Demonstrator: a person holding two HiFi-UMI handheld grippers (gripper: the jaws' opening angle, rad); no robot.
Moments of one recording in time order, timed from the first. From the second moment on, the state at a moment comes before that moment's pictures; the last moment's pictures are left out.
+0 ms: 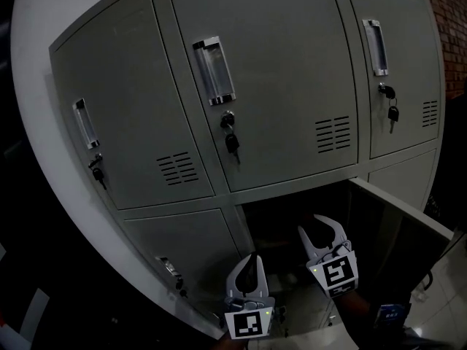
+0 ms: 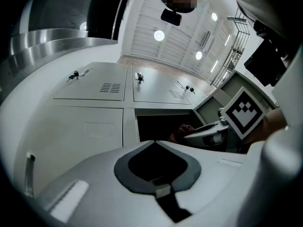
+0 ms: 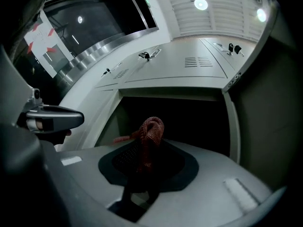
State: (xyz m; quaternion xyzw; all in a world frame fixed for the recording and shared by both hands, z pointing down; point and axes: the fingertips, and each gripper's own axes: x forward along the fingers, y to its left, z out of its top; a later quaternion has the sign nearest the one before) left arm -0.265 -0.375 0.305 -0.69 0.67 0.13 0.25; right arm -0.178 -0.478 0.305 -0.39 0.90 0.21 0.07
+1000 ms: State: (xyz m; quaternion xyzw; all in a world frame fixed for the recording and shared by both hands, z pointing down) left arm -0.308 -0.383 0.311 -0.70 0.66 0.15 0.24; right arm -0.248 -0.557 0.379 -0.40 0.87 0.25 -0.18
